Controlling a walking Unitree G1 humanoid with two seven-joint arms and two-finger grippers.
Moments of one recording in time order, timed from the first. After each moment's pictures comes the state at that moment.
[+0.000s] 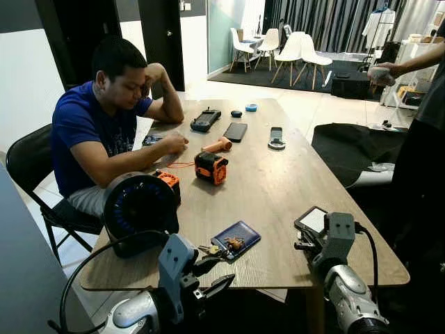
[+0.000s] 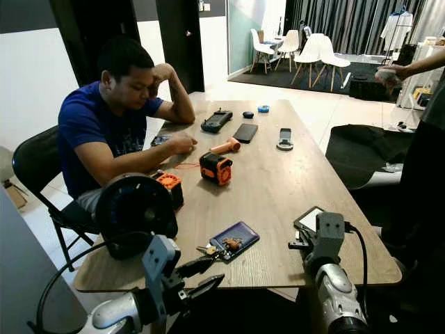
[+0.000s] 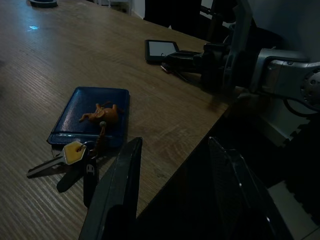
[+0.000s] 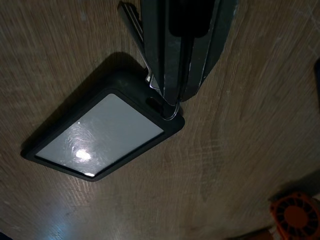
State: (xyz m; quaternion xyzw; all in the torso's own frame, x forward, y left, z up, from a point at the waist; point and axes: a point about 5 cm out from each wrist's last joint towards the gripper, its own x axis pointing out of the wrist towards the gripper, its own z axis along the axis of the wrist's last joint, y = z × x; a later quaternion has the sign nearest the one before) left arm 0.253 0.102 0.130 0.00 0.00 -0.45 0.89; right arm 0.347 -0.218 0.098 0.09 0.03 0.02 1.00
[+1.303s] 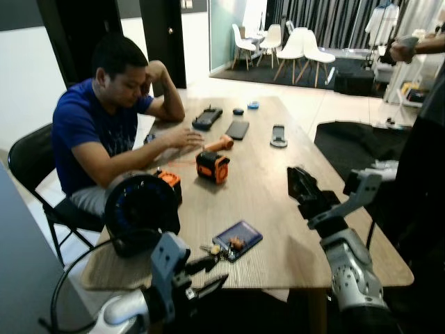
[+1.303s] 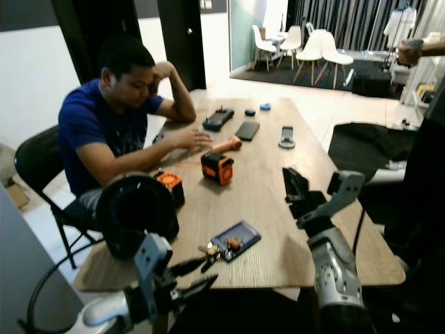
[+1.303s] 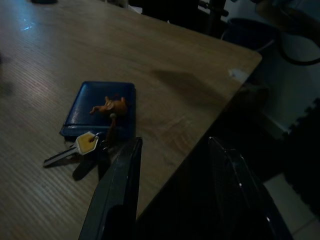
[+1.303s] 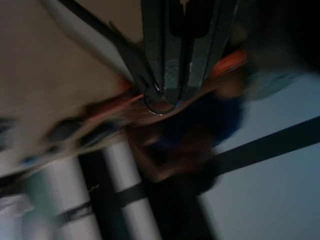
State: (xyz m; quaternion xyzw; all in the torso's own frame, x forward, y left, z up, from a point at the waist) left arm 0.252 0.123 0.133 0.01 0.01 -0.47 0.88; right arm 0.332 -0.168 0.199 0.21 -0.18 0.27 0.92
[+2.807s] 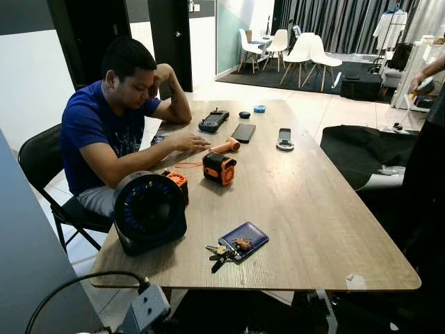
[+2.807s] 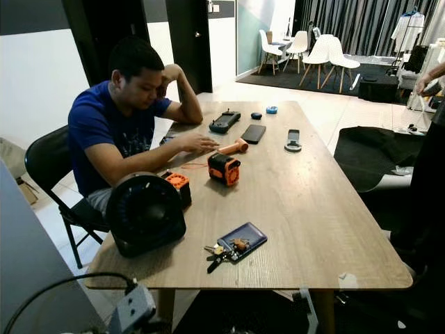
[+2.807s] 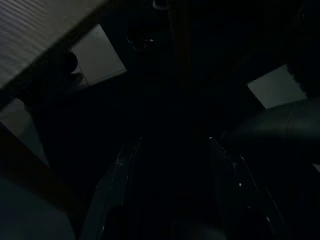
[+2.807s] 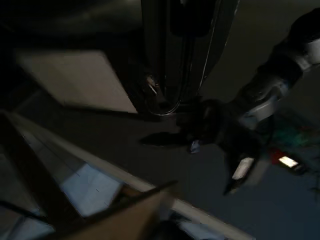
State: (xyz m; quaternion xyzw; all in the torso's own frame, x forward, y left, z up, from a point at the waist) left arm 0.222 0.173 0.060 0.13 0.19 -0.48 0.85; right arm 0.185 -0.150 0.062 0.40 0.25 0.41 0.78
